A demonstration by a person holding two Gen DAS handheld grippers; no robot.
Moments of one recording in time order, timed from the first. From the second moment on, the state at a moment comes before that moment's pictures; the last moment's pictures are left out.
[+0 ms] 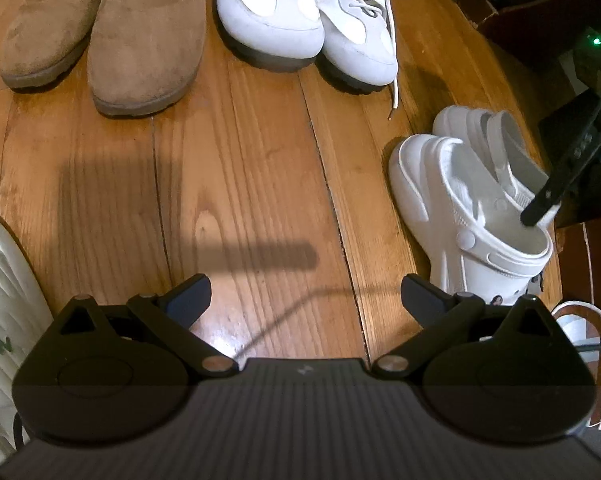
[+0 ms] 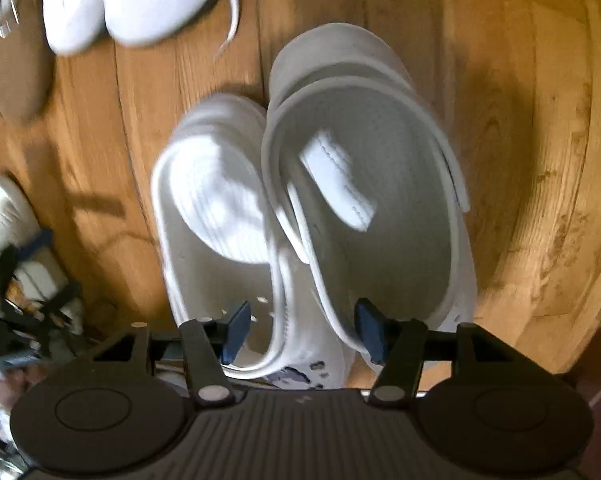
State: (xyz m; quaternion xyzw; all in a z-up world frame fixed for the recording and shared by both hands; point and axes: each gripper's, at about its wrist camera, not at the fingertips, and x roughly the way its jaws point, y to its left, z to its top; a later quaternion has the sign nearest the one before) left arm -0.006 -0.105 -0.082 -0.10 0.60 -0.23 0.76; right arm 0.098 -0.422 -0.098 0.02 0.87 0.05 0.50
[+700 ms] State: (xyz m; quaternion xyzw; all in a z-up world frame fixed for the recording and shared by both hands) left arm -0.011 -0.110 -0.069 -0.12 0.58 -0.25 0.77; right arm 0.110 -0.433 -0.084 -0.06 0.83 -0.05 0.55
